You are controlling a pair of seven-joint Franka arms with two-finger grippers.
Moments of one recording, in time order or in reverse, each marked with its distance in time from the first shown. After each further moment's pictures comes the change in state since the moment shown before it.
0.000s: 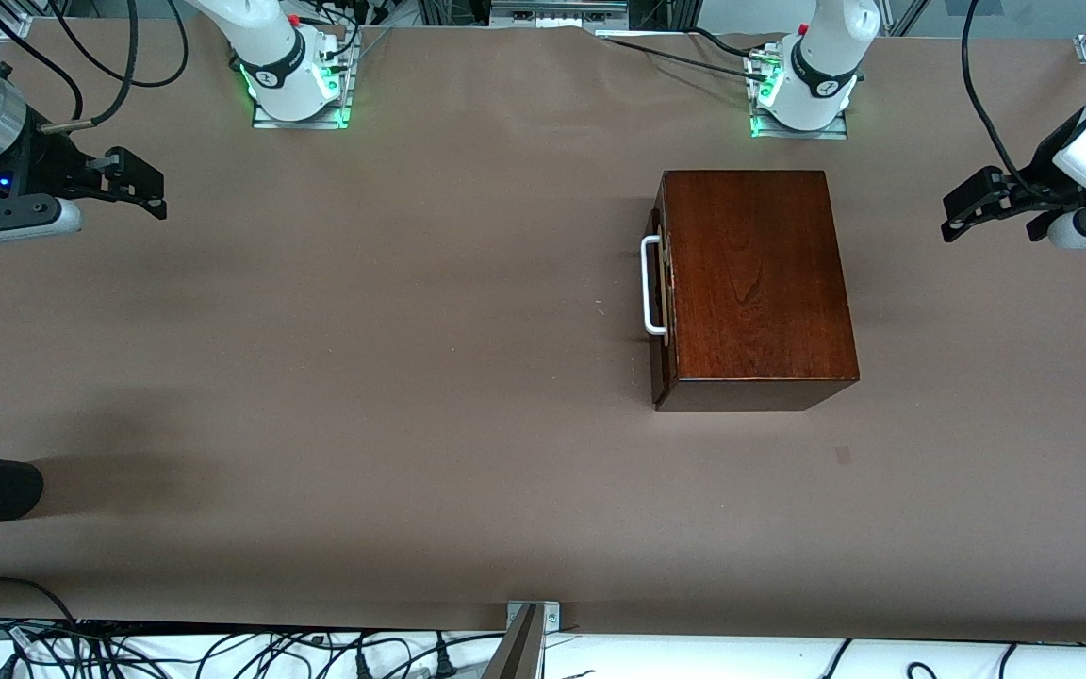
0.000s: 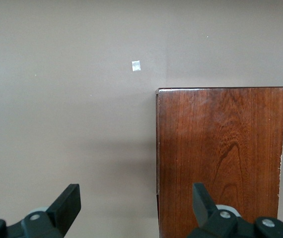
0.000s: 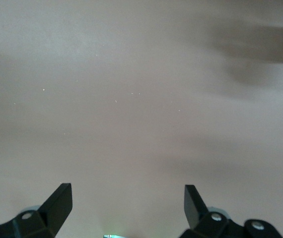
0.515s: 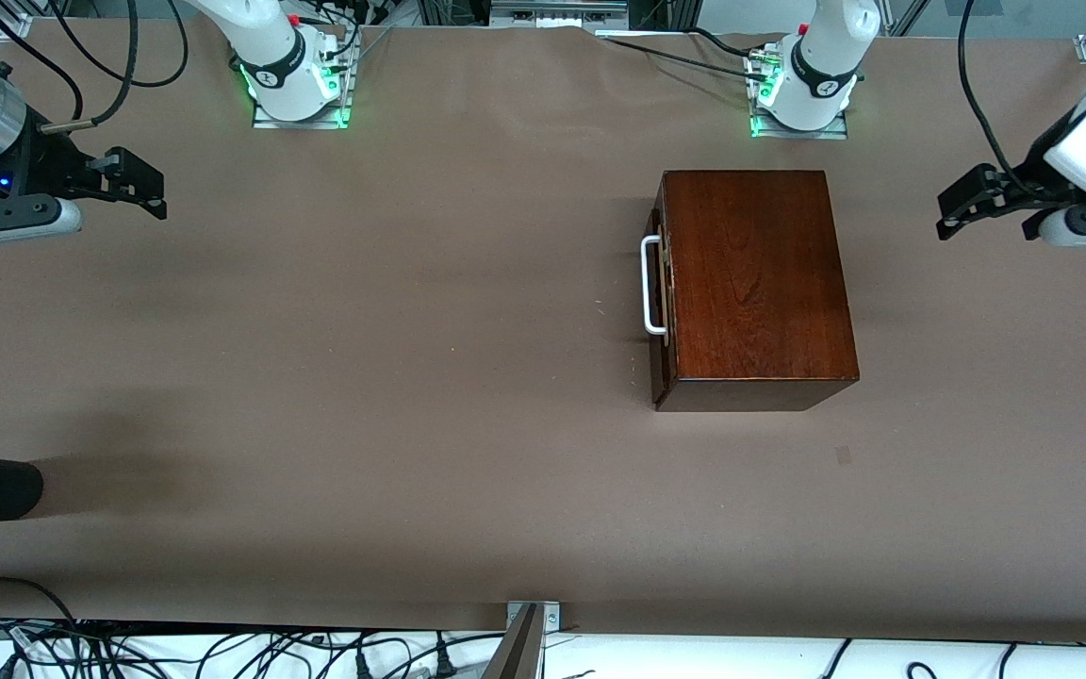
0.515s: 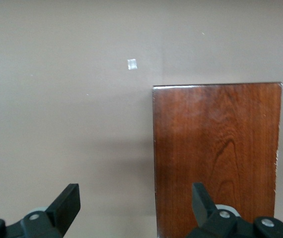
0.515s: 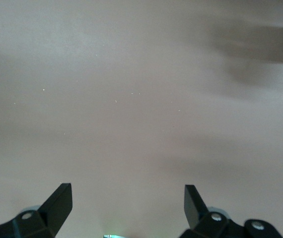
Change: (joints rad) left arm -0.002 0.001 -0.032 0.002 0.000 -0.014 0.000; right arm 0.000 0.000 0.000 0.000 0.000 0.000 0.000
